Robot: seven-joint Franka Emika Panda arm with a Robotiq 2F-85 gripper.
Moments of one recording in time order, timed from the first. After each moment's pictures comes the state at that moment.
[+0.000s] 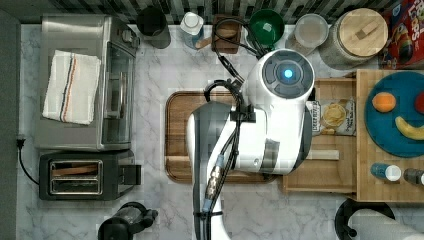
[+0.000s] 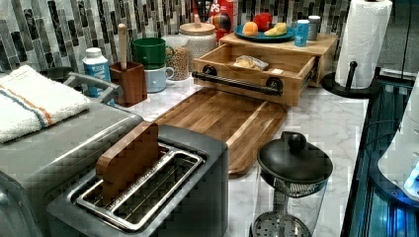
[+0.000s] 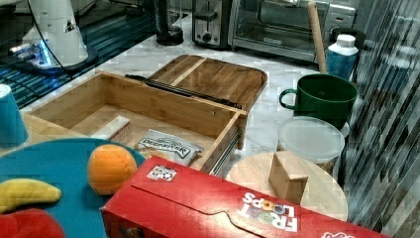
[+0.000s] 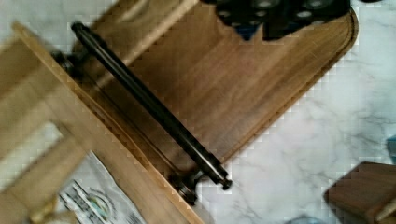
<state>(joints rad) -0.06 0.03 -0.03 -1.92 0.04 0.36 -0.13</state>
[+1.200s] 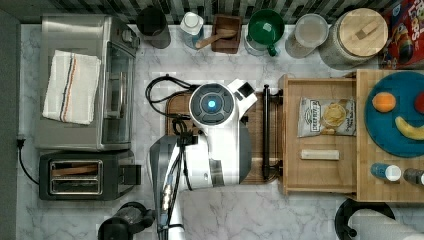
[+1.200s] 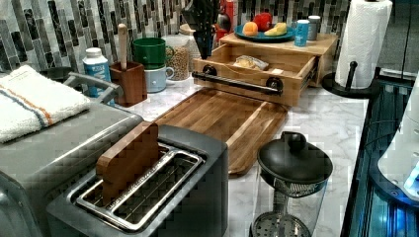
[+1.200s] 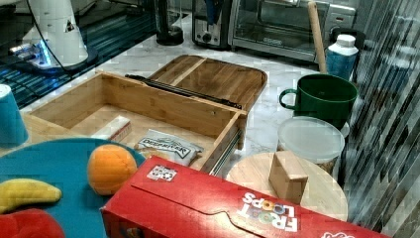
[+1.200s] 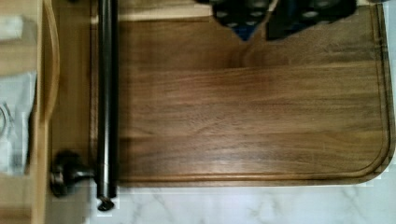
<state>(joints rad) 0.02 -0.01 0.06 -2.15 -0.07 0.52 -0.65</state>
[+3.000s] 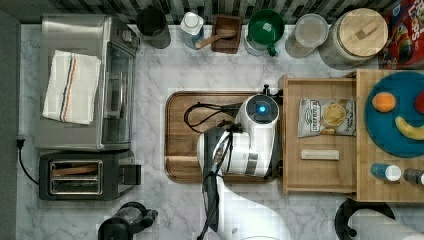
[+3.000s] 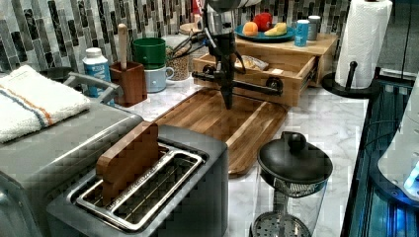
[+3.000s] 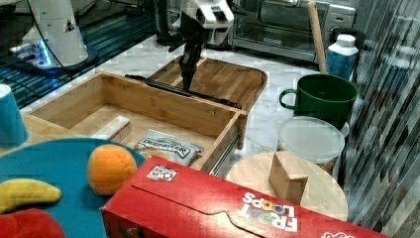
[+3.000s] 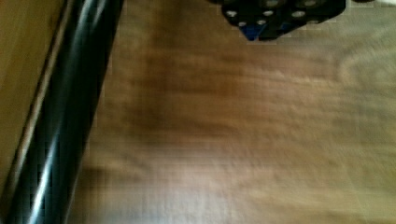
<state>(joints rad) -0.11 0.25 0.00 -2.28 0.03 0.75 -1.08</state>
